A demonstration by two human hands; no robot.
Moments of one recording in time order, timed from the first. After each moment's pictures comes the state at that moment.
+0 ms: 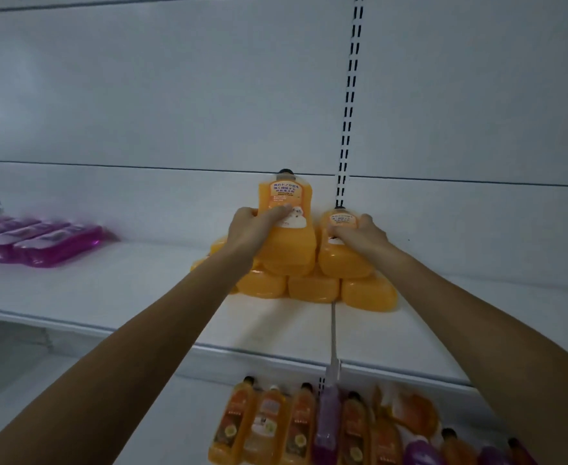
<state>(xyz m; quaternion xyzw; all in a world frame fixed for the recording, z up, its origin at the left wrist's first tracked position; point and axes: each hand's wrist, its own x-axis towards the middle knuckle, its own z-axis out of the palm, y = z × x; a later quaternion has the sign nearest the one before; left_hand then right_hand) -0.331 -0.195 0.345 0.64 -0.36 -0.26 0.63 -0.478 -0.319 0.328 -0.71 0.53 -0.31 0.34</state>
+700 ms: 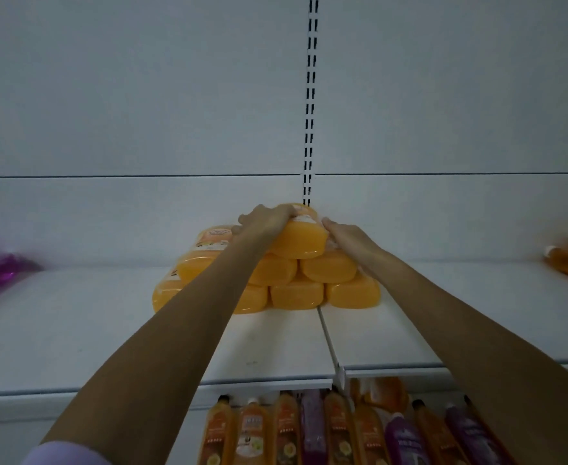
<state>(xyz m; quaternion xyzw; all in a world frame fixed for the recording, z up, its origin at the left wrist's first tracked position) -0.334 -0.272 0.350 0.75 -0.48 -0.19 0.41 -0.488 -0.309 0.320 -0.69 0.52 -0.35 0.37</state>
